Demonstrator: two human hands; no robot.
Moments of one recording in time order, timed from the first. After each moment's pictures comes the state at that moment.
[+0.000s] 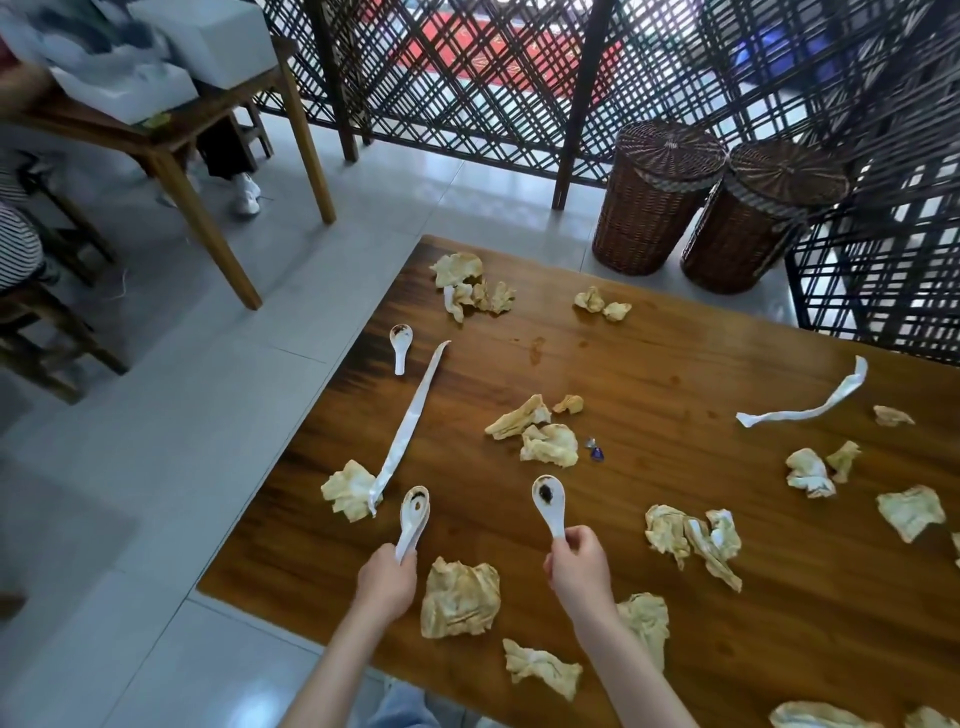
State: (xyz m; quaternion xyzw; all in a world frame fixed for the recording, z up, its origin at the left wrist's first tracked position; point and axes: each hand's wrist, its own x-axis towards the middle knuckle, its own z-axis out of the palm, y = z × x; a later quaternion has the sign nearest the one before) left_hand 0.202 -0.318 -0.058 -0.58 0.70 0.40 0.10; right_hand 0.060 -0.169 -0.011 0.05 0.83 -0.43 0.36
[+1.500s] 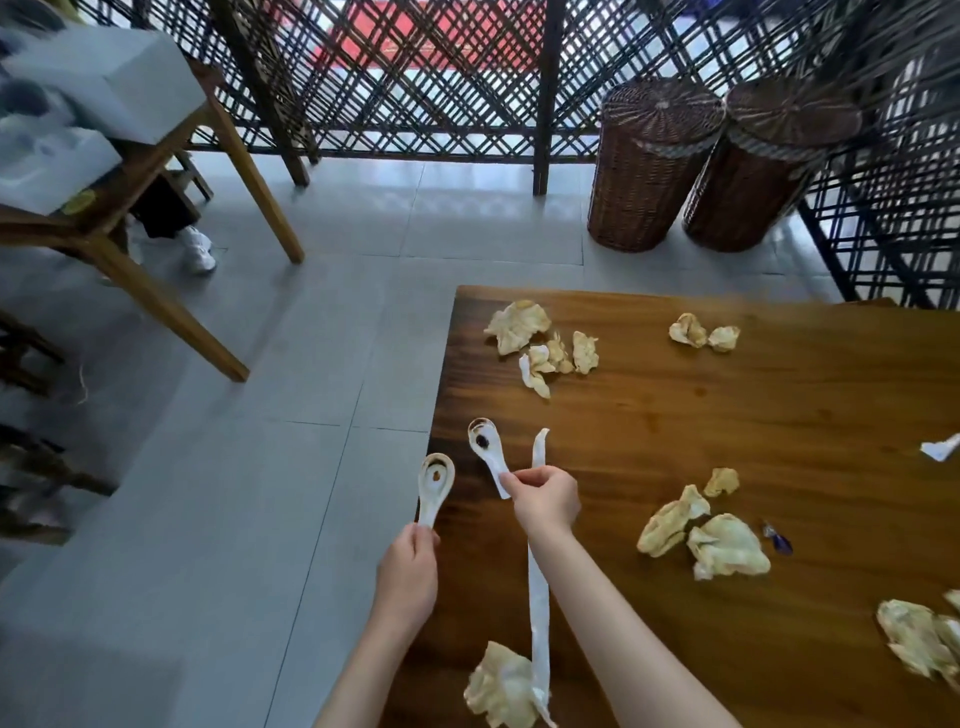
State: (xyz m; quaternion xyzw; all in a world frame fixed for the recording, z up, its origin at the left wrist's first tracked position) left_hand 0.149 -0.571 -0.042 -0.49 0.72 0.49 0.00; right_hand 0.013 -0.493 -0.050 0.15 0.81 -0.50 0.27
